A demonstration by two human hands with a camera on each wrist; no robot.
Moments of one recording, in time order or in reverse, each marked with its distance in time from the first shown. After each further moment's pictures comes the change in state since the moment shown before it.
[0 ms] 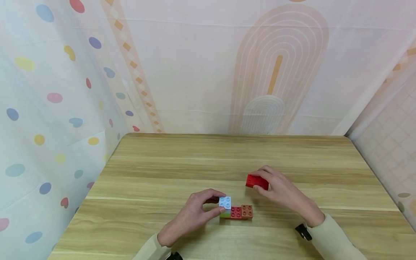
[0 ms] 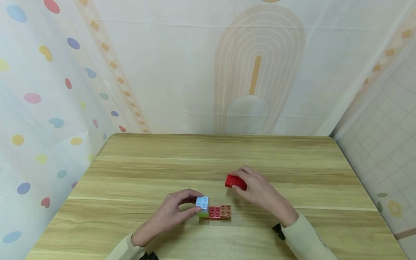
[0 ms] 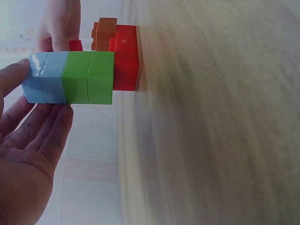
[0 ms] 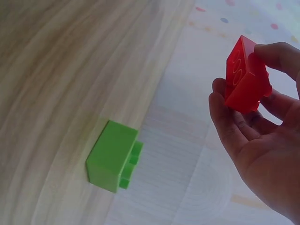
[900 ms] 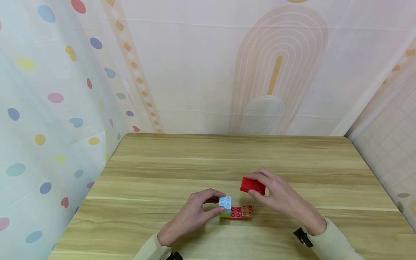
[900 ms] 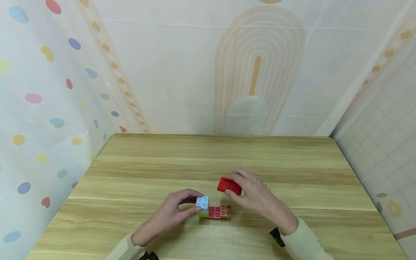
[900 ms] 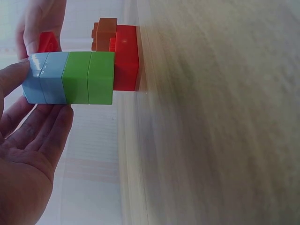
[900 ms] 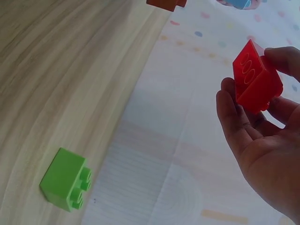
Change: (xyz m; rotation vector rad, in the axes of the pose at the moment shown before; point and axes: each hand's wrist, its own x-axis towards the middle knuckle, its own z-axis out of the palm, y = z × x) left_hand 0.000 0.001 0.000 0.011 -0.006 -0.014; right_hand -0.007 -0.026 -0.006 0.093 0.086 -0.142
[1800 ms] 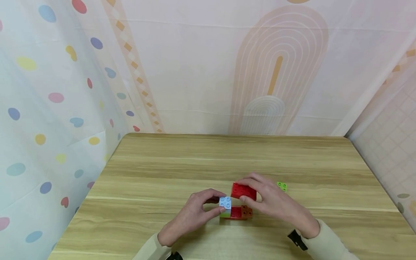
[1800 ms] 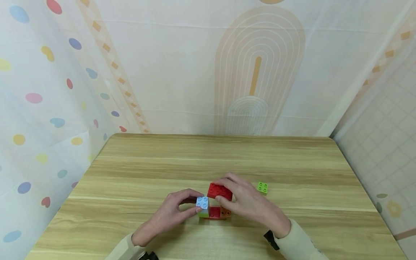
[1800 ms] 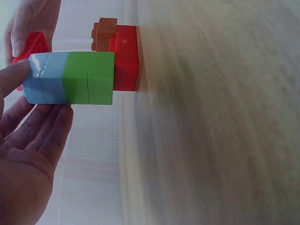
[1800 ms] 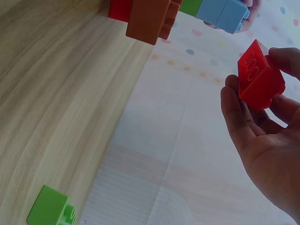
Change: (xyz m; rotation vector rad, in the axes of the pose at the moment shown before) left_hand 0.000 0.000 0.000 -0.003 -0.001 0.019; right_hand 0.005 -0.019 0.007 0.060 -0.074 -0.030
